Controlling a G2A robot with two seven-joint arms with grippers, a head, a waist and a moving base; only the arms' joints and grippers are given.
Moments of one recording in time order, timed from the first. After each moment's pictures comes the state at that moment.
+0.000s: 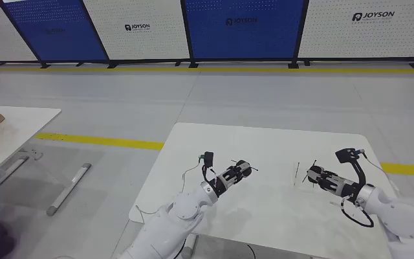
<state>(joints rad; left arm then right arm) 1.35 -1.24 -1.04 -1.51 -0.22 -0.24 -0.25 -1.29 -0.98 1.40 -1.60 -0.34 -0.34 0.85</state>
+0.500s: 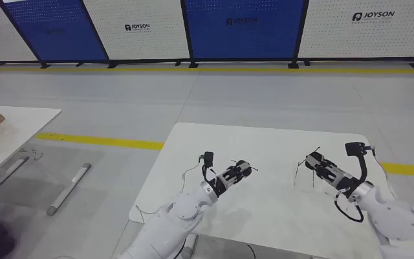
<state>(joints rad) 1.35 -1.24 -1.04 -1.51 -0.22 -0.24 -0.25 -1.32 -1.00 1.38 -1.66 -0.28 -0.28 0.60</state>
